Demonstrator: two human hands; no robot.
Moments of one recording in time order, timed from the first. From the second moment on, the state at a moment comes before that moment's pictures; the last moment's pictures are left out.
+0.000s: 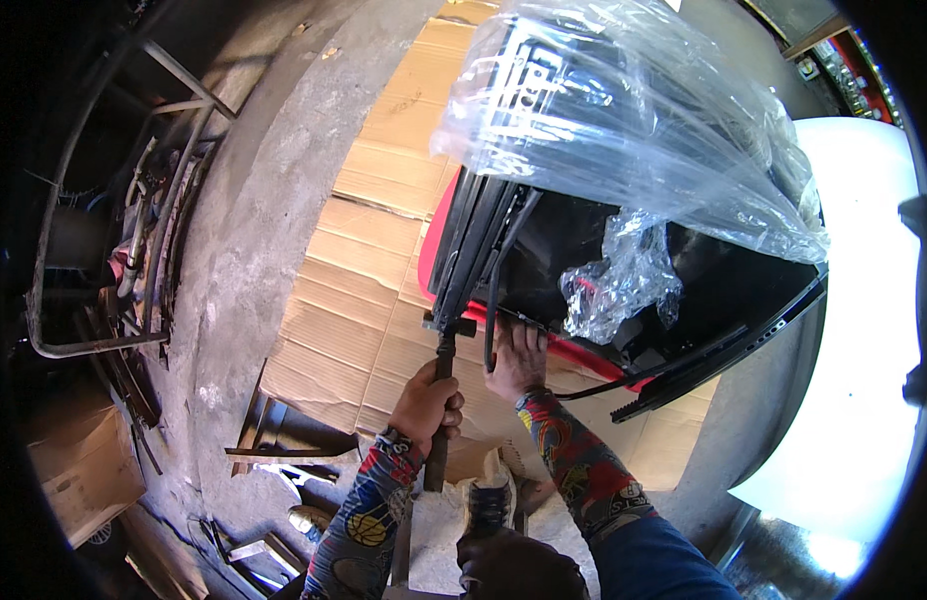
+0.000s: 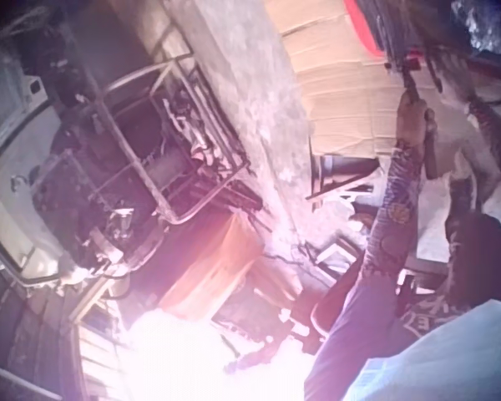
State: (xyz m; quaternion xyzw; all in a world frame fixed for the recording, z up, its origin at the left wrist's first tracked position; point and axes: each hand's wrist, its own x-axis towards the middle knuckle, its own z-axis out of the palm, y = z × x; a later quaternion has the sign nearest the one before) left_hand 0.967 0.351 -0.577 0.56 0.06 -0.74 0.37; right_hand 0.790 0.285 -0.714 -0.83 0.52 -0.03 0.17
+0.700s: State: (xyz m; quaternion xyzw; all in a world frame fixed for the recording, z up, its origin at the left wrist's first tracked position) left_hand 0.979 0.349 -0.561 0.56 0.05 -0.75 0.35; right_hand 0.788 0.284 -0.715 -0.83 0.53 -0.05 0.14
